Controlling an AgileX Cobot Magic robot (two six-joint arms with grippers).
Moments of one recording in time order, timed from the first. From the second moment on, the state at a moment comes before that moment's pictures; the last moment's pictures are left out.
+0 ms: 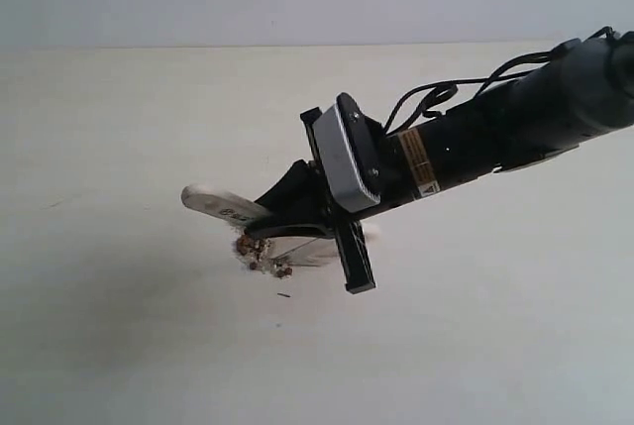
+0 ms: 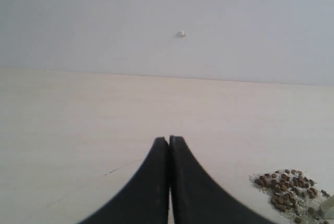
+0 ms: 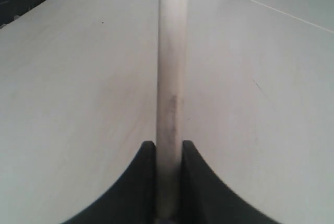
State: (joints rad) left arm -0.32 0.01 0.00 -0.08 0.19 -0.08; right arm 0.43 2.03 -0.98 -1.53 -1.07 0.37
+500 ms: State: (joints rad) left arm -0.32 0.01 0.00 -0.08 0.19 -0.08; right arm 0.43 1.78 -0.98 -1.63 -1.13 0.62
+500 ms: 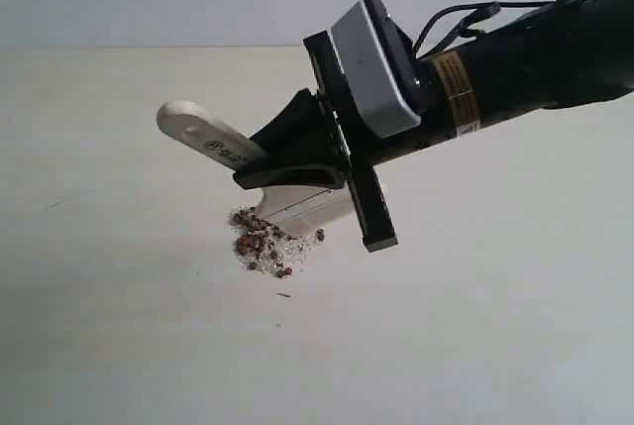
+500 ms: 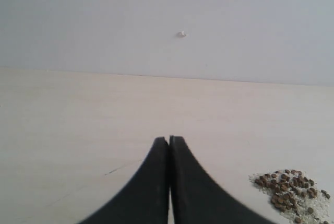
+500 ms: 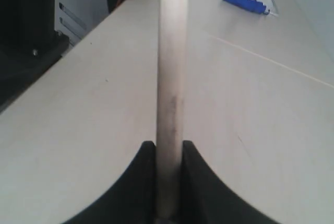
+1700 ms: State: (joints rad) left arm -0.32 0.01 0.00 -0.08 0.19 -0.08; right arm 0.43 1.67 -0.98 -1.13 -1.19 0.77
